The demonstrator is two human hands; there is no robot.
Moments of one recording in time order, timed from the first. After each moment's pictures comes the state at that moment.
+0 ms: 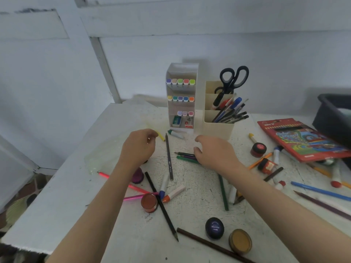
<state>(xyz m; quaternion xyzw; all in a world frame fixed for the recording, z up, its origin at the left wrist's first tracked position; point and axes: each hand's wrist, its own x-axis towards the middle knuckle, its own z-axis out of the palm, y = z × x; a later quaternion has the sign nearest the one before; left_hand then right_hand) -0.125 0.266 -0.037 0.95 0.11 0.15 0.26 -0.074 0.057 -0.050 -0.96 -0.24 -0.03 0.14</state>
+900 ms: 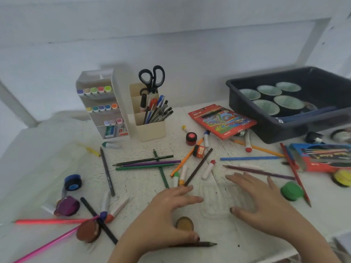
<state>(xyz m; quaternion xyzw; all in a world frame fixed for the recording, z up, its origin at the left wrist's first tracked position) -0.207 0.105 -0.059 0.88 -0.29 -0.16 0.34 -0.232 -0.154 -0.055 -0.98 -0.04 0.10 0.17</state>
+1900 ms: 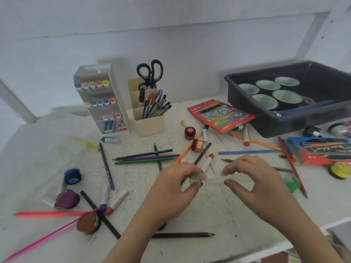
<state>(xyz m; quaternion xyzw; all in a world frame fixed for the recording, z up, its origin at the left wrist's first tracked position) -0.195 0.074 -0.040 0.86 -0.27 0.02 0.44 -0.234 -0.130 -0.022 -0.95 -0.11 -0.13 0.27</state>
